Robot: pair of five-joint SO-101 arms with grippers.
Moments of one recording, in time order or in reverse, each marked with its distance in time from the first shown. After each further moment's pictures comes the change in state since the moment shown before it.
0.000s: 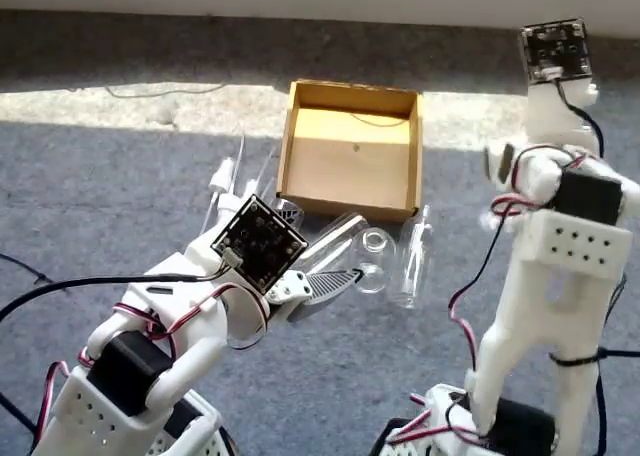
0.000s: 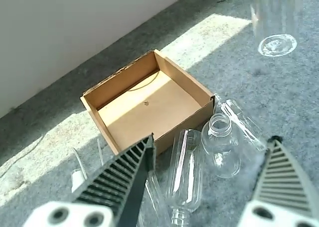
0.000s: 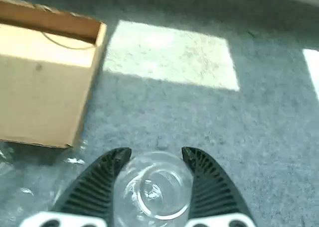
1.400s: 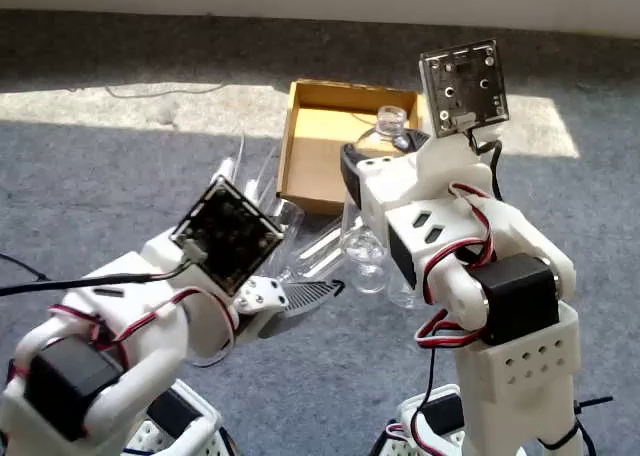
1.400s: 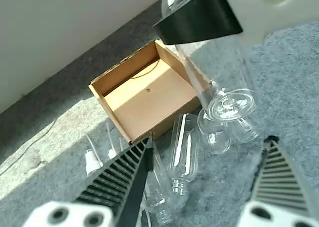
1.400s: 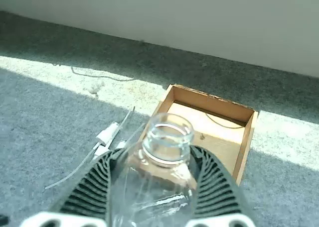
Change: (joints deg) left arm 1.1 10.4 -28.0 24.4 -0.1; right arm -38.2 -22.4 0.1 2.5 -25.0
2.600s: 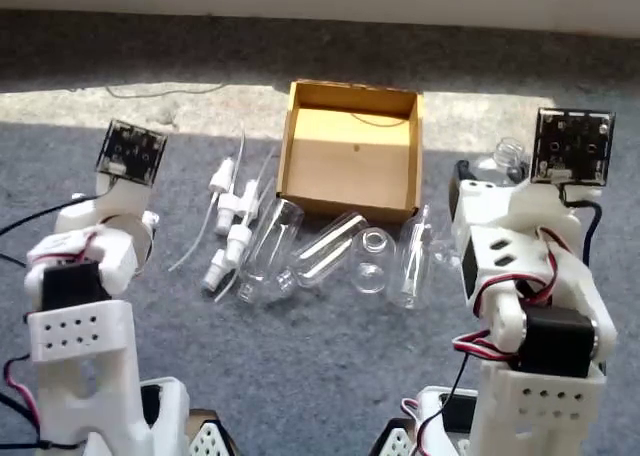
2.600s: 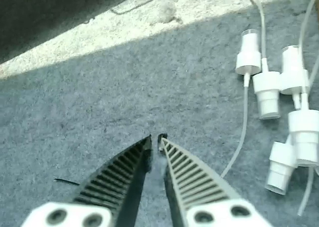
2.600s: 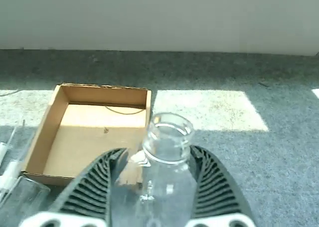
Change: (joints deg) left arm -49.6 7.5 30.6 -25.1 -15.8; right arm 25.1 -13.9 19.3 -7.6 4.9
